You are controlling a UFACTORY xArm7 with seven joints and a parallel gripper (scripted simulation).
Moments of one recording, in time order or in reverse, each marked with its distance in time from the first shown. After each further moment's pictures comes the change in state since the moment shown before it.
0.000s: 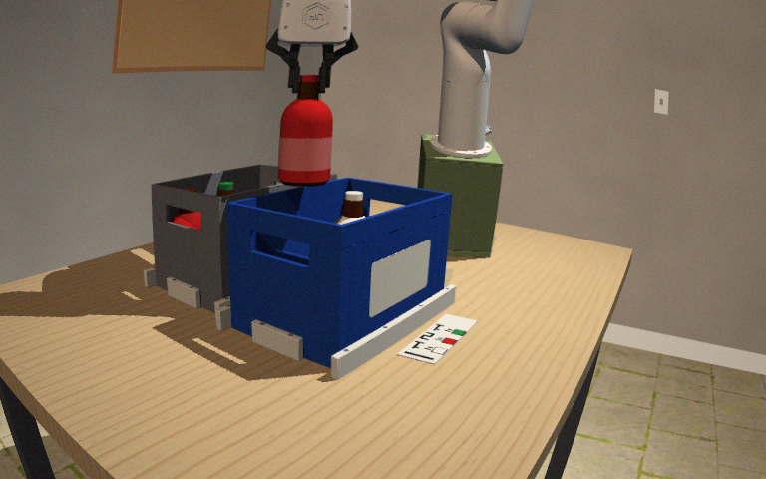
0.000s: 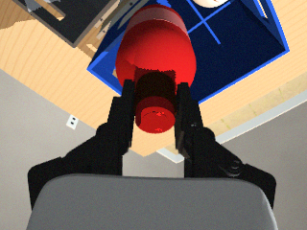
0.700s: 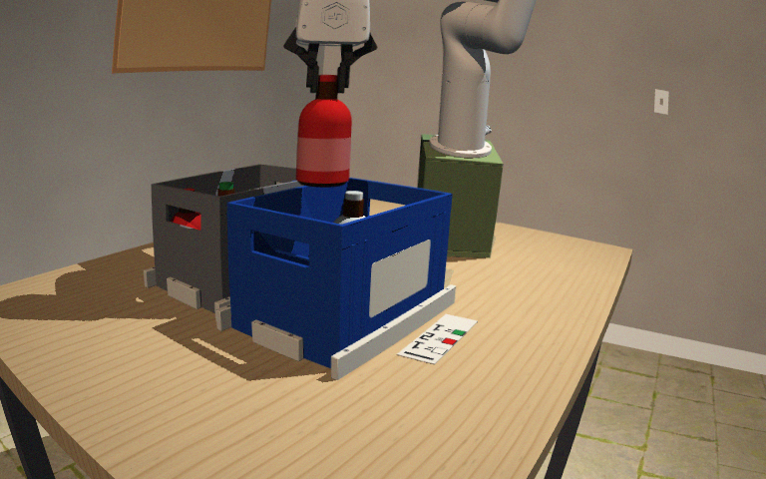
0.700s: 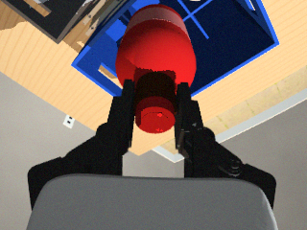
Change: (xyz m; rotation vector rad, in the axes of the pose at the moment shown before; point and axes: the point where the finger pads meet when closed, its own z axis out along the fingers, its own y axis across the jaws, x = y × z) arm -0.008 0.025 0.000 0.000 0.000 0.000
